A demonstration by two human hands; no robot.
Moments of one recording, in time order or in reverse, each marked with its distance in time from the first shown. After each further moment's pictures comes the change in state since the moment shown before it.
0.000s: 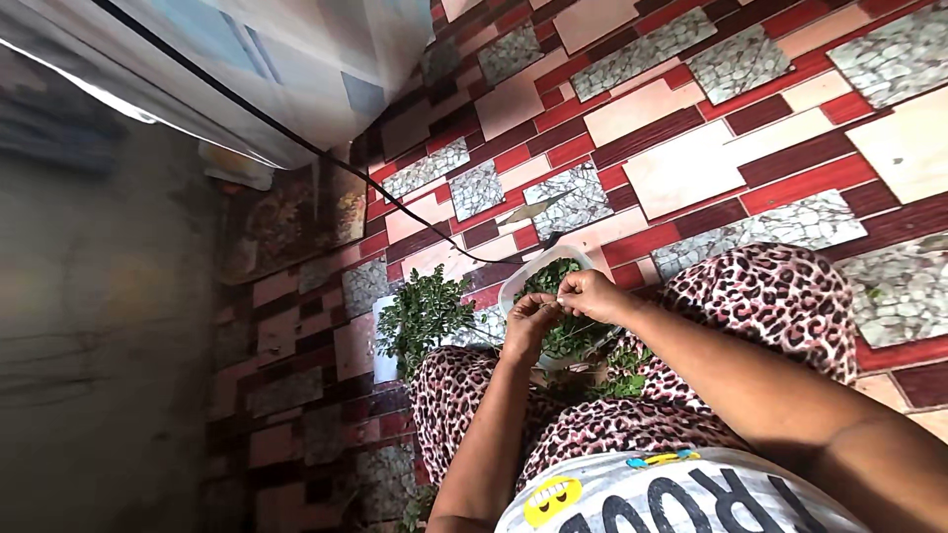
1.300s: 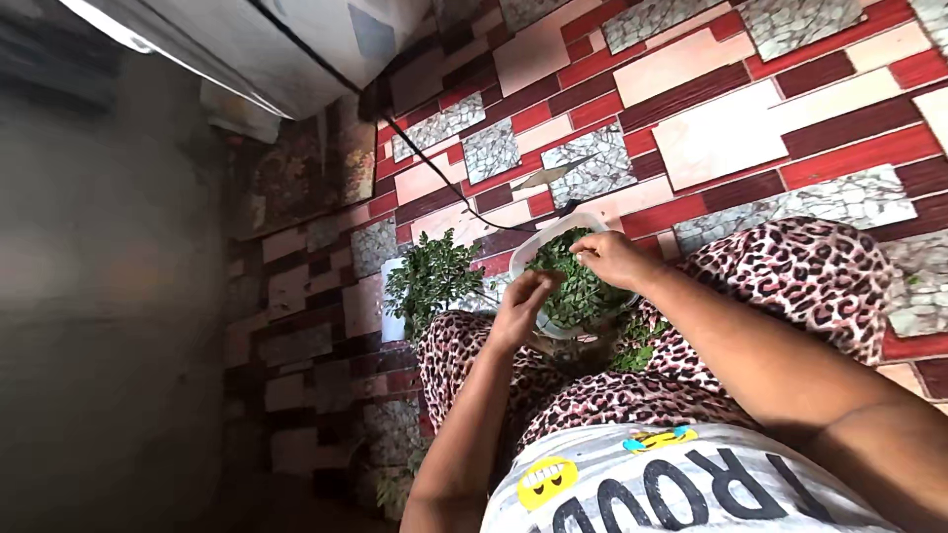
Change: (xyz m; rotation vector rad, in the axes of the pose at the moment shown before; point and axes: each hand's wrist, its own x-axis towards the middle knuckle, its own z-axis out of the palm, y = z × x) left_hand -0.040 0.036 -0.024 0.513 -0.192 0.211; right_hand 0.003 -0.010 -0.011 -0.351 0.045 -0.163
